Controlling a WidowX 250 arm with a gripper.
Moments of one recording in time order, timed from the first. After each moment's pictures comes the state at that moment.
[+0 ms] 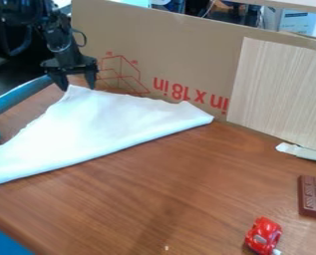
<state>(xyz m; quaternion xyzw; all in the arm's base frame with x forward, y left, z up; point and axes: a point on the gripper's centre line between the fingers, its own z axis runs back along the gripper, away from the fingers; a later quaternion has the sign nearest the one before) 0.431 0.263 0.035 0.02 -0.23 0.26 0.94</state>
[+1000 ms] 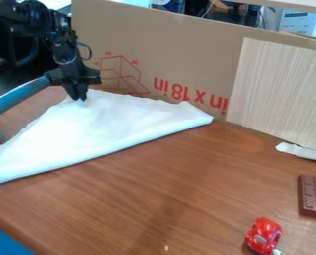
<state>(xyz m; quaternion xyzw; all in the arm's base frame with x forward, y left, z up) 0.429 0.260 0.012 0.04 -0.21 0.27 0.94</state>
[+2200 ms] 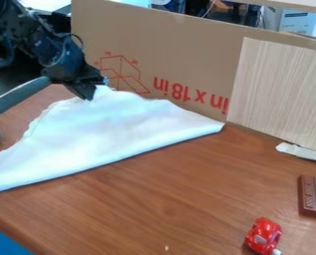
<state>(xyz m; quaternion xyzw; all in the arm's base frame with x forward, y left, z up) 0.368 0.174 0.071 -0.02 -0.31 0.12 0.94</state>
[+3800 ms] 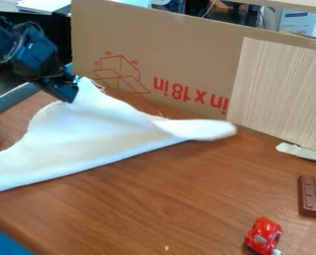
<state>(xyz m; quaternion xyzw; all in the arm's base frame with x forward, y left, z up) 0.299 0.148 0.108 -0.09 -0.32 0.04 0.94</state>
